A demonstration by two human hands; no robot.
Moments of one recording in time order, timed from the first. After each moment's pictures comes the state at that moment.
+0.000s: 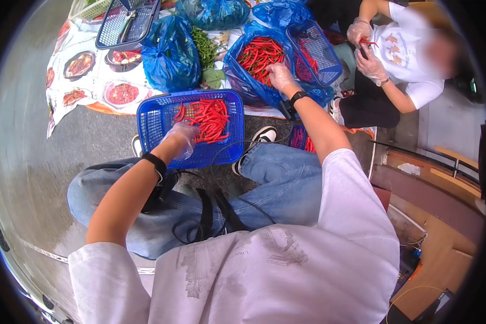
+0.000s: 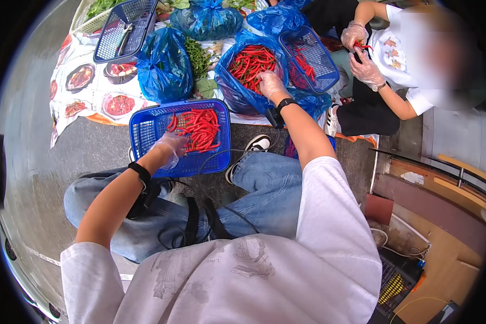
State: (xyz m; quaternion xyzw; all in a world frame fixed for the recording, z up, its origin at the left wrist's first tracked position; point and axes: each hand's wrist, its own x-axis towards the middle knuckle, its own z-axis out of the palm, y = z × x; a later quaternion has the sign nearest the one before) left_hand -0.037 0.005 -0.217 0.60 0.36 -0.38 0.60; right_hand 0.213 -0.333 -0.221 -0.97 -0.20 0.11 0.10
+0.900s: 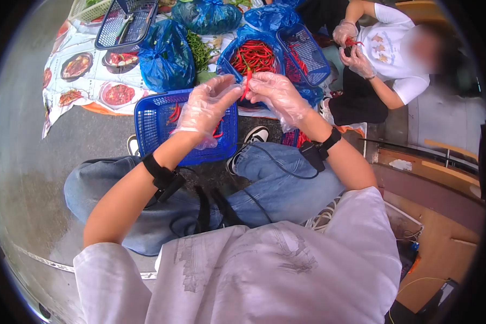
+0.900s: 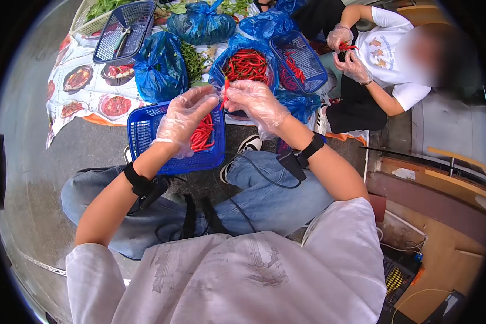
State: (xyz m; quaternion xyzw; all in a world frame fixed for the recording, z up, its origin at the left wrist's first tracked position) left_hand 0.002 -0.043 -0.045 0.60 0.09 -0.08 0.79; right_hand 0.083 -0.242 -0.006 -0.65 -0.04 0.37 0.67
